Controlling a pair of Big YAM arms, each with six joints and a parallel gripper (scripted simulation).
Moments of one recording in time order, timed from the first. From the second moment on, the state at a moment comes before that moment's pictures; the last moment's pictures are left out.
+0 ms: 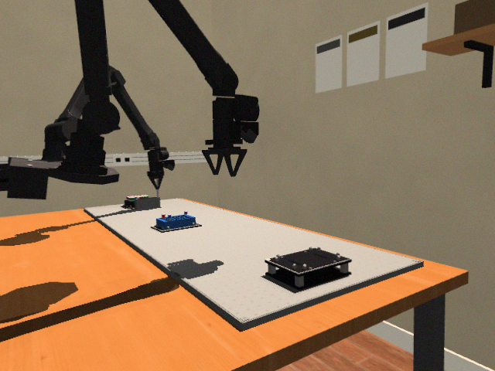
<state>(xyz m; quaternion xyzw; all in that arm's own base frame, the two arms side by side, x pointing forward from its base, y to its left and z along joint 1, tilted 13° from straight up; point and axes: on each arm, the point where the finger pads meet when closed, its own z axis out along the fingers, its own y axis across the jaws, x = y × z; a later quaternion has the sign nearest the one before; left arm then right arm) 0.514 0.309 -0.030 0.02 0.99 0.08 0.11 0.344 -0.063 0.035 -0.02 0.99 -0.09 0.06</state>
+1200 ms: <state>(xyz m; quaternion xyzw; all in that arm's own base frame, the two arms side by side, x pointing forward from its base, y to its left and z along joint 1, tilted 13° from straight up) 0.514 0.309 -0.033 0.02 0.99 0.08 0.11 0.344 -0.063 0.035 -0.02 0.99 -0.09 0.06</state>
